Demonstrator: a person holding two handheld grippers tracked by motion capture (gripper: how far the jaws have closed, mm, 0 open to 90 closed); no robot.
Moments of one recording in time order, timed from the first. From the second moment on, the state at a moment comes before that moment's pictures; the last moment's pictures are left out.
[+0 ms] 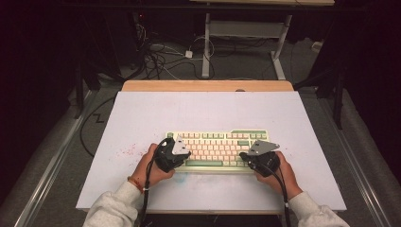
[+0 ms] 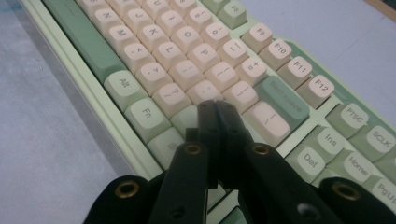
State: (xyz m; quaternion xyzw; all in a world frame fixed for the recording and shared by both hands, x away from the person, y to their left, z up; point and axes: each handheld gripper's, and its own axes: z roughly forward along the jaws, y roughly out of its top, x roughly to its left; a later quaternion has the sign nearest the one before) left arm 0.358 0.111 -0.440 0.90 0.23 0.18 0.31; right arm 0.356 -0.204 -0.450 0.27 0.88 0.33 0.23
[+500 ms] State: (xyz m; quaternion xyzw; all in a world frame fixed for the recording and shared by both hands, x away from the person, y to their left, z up) left arm 0.352 0.115 -0.438 0.89 0.23 0.22 0.33; right arm 0.350 -0.207 -0.437 0.27 0.86 0.36 0.24
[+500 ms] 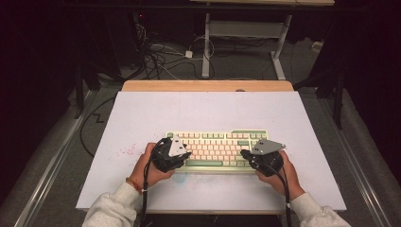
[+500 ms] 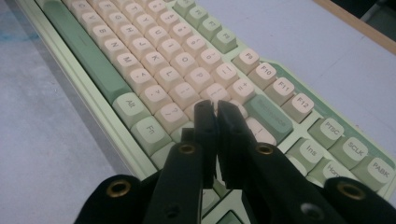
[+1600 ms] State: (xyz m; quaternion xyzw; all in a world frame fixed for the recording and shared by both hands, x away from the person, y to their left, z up) left arm 0.335 0.112 -0.433 0.86 0.22 0.30 0.35; right arm 0.343 -0.211 -0.426 0.30 0.82 0.39 0.31
